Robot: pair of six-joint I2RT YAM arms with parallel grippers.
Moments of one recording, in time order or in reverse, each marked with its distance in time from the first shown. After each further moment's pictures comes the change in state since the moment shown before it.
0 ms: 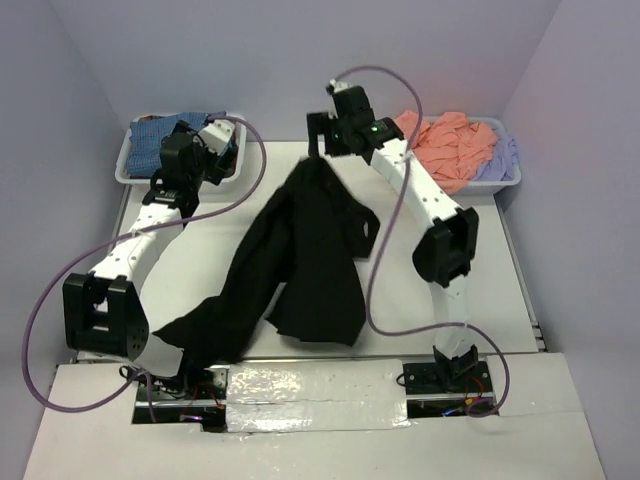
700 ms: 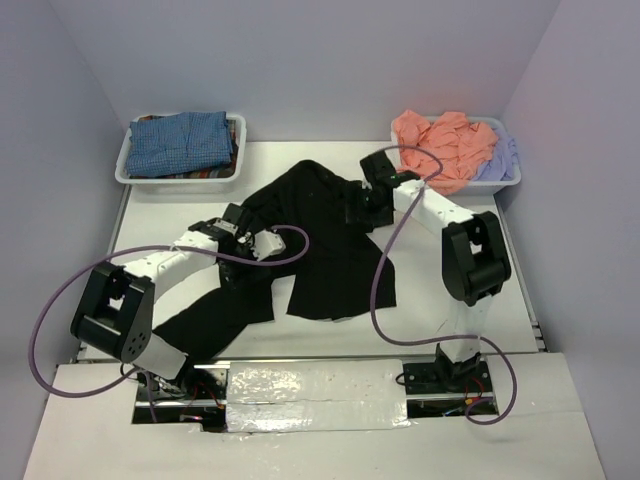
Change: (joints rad) left arm -0.265 0.034 -0.261 -0.708 0.142 0.097; right arm -0.120 -0.220 -0.795 0.074 -0.085 0.127
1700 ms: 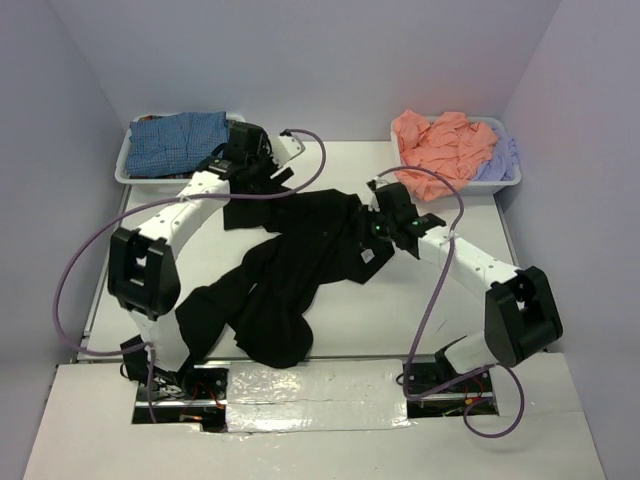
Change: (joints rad) left arm 0.033 0.331 0.677 0.250 -0.053 0.023; right arm 0.106 -0.430 -0.466 0.306 -0.149 0.059
